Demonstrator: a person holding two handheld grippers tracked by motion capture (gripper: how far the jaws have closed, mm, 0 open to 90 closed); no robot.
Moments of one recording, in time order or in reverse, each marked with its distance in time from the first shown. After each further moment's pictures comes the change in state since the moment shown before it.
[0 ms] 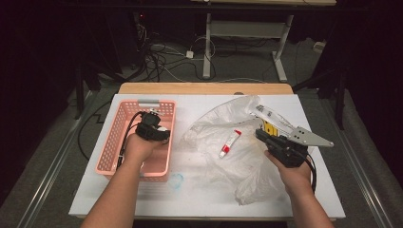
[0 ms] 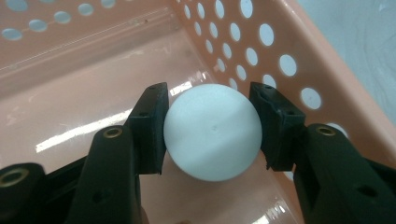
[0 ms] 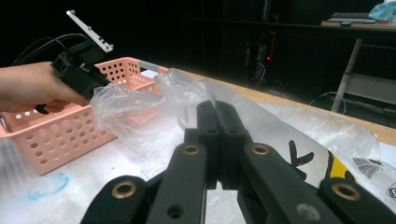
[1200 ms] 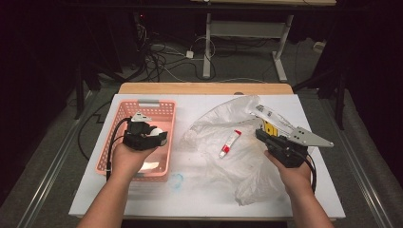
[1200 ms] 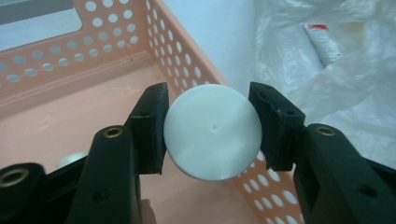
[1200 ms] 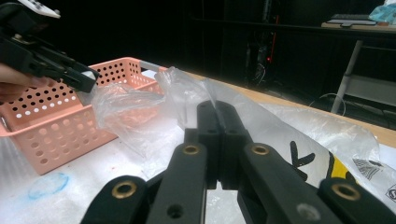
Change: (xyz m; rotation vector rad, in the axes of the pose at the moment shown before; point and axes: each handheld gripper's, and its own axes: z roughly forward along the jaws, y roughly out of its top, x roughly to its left) left arm -0.027 -0.032 -0.072 -0.227 -0.054 0.024; right arm 0.001 0.001 0.000 -0.001 0.000 -0.012
